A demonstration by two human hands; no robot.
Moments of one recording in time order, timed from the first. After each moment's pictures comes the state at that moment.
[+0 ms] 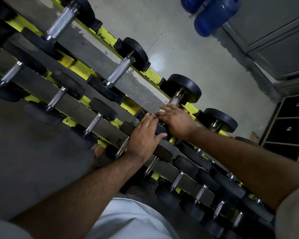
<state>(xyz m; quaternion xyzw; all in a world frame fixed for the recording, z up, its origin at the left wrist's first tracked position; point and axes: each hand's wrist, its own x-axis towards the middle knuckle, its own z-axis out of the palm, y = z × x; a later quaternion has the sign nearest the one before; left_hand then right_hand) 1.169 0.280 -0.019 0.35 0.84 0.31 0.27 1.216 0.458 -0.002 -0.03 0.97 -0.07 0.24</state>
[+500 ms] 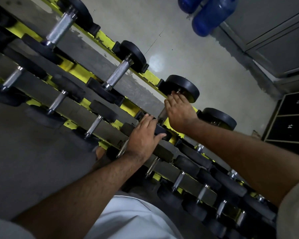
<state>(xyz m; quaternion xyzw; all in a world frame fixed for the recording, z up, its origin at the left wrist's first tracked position) 1.167 0.279 -0.022 0.36 0.84 0.31 0.28 1.191 0.460 0.014 0.07 0.92 0.19 0.34</state>
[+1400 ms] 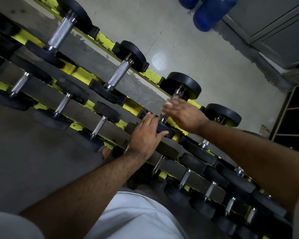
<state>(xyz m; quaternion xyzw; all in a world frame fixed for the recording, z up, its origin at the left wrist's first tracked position) 1.164 0.280 -0.020 0.37 0.84 0.28 0.26 1.225 0.484 0.001 0.00 0.98 -0.08 0.20</state>
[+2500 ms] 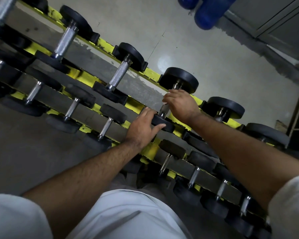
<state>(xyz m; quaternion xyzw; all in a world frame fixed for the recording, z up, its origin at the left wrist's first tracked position) 1.147 0.275 -0.023 0.37 0.82 0.32 0.28 1.211 0.467 -0.008 0.11 0.99 -0.05 0.10</state>
